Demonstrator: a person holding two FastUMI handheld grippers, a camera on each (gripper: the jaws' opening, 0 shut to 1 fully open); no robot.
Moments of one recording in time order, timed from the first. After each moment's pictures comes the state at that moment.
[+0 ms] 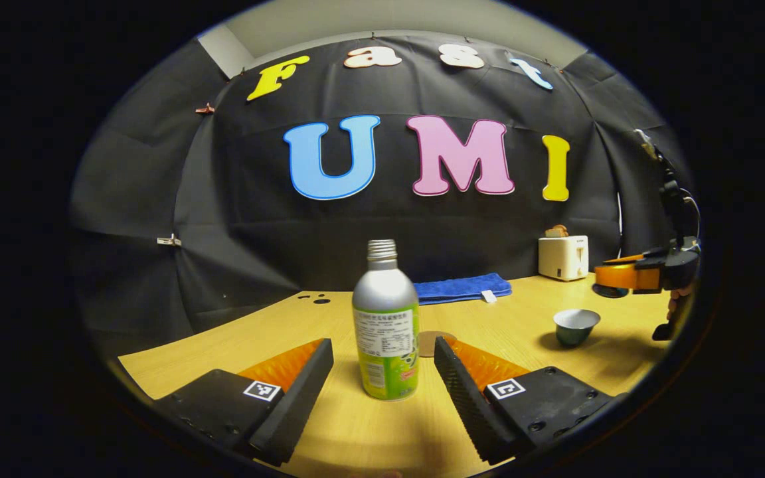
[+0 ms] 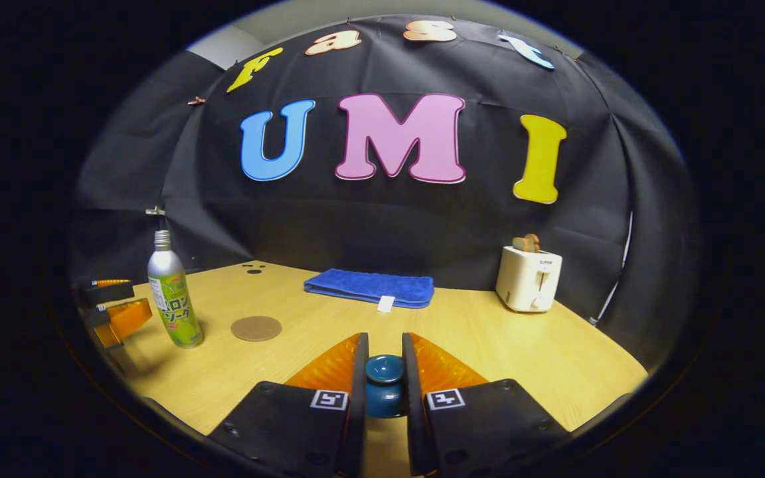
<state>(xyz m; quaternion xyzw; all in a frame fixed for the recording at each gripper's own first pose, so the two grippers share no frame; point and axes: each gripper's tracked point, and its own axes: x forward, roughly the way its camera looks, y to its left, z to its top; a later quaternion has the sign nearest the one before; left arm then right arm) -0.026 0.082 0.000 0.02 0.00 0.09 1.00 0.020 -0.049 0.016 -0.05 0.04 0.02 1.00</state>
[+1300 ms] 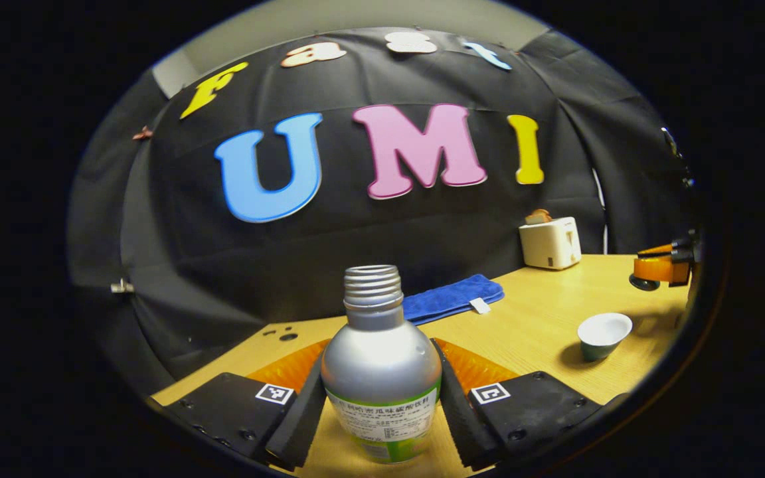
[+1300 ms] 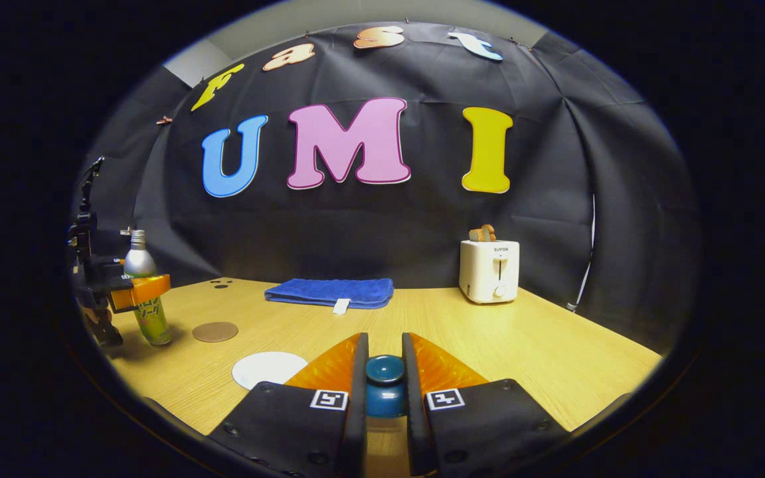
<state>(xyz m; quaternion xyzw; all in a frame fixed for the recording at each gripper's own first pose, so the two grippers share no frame) 0.083 0.041 0.048 0.15 -0.01 0.00 0.99 0.024 -0.116 -0.002 0.00 0.00 -0.03 1.00</state>
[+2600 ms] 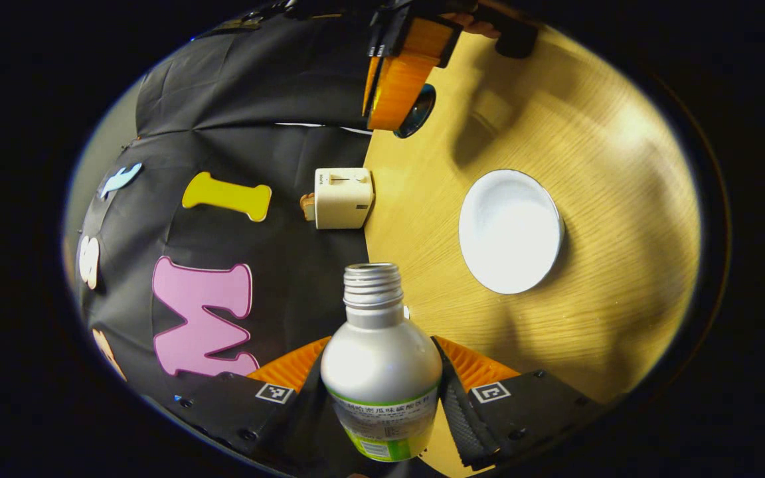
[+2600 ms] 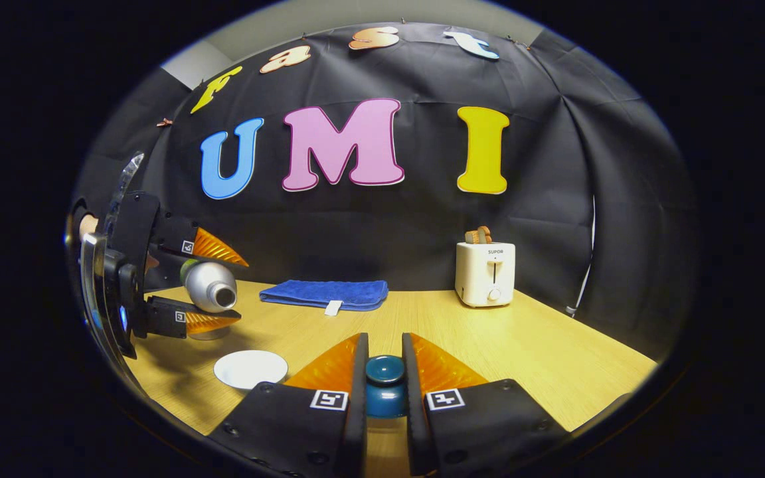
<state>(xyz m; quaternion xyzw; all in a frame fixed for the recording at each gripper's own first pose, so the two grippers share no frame) 0.130 -0.118 0.002 0.73 -0.01 -0.22 0.64 0.028 -0.134 0.000 0.00 0.00 -0.02 1.00</state>
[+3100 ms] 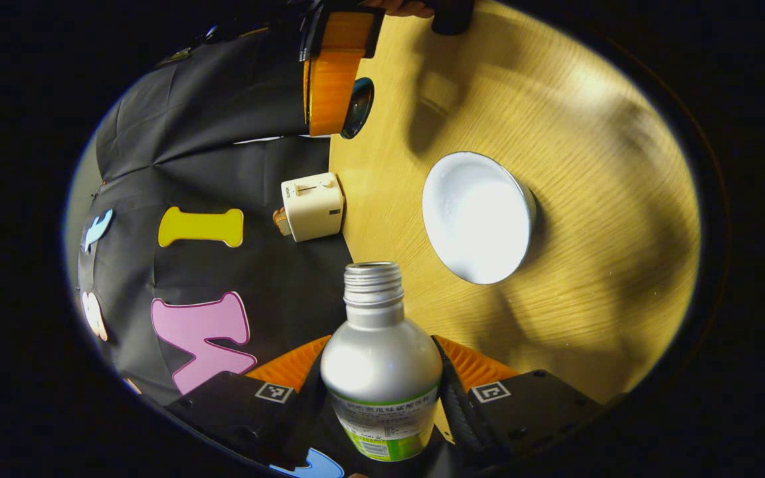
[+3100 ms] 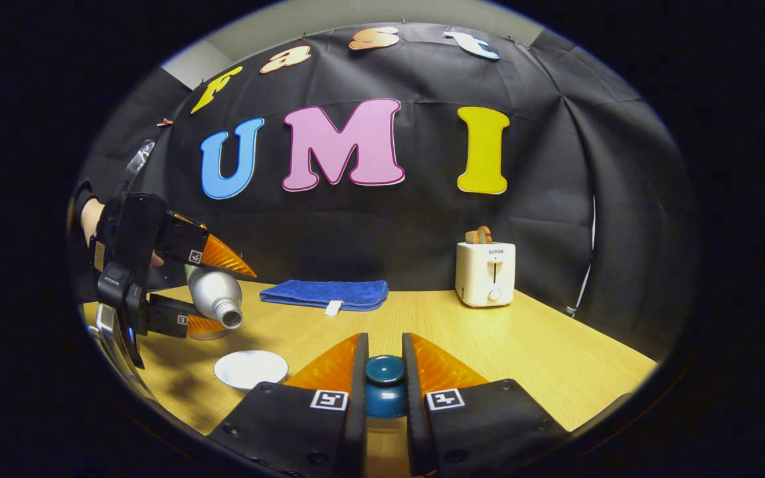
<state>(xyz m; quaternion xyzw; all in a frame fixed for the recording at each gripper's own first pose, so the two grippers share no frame) 0.130 -0.117 -0.009 0.80 0.00 -0.22 0.56 0.027 -0.134 0.000 0.00 0.00 -0.02 1.00</state>
